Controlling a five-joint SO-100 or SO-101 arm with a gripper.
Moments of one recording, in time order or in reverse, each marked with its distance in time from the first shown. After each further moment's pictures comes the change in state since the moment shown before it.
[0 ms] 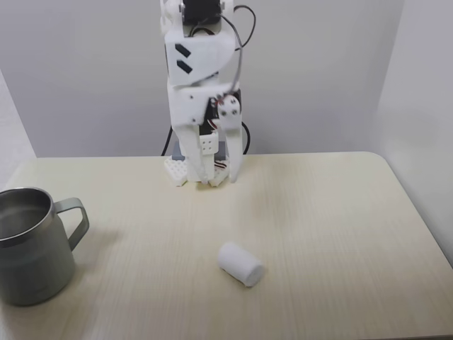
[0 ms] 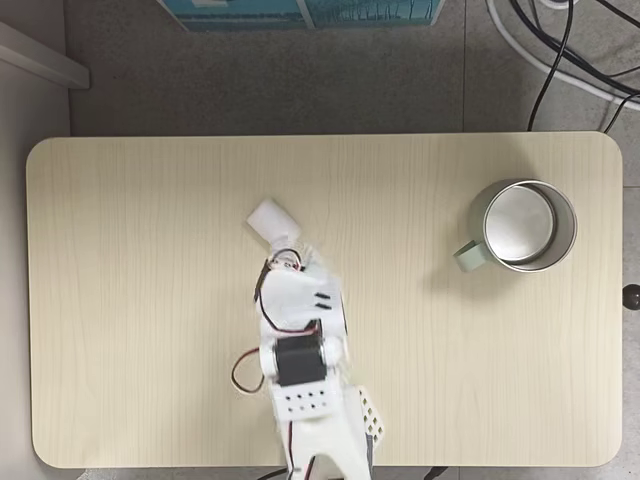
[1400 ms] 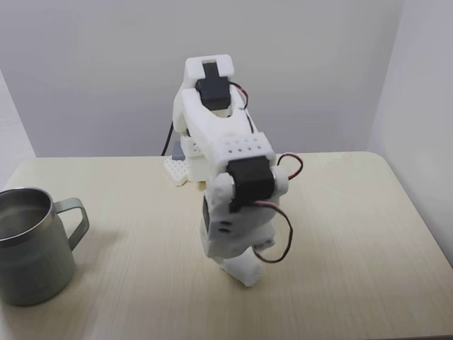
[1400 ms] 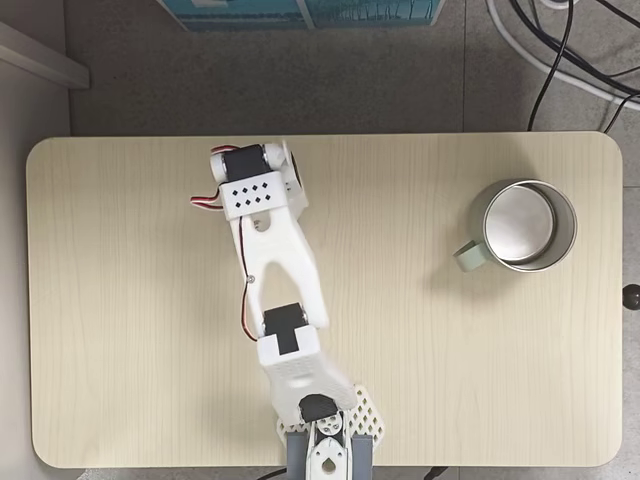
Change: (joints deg) arm -3.0 56.2 28.7 5.3 -12.5
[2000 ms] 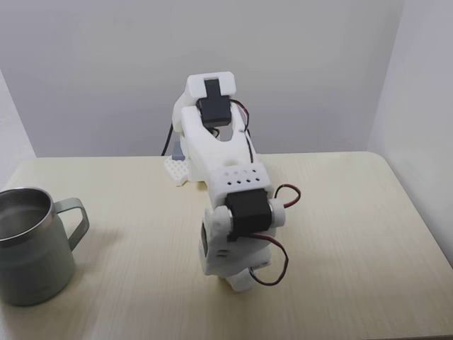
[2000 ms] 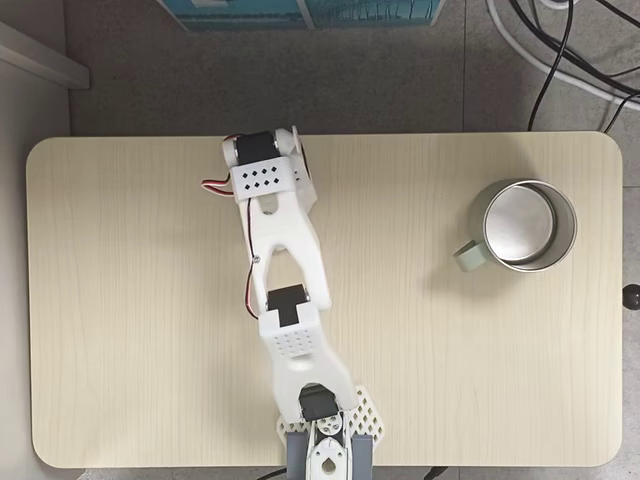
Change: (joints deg) arm 0.5 7.3 2.8 -0.6 0.0
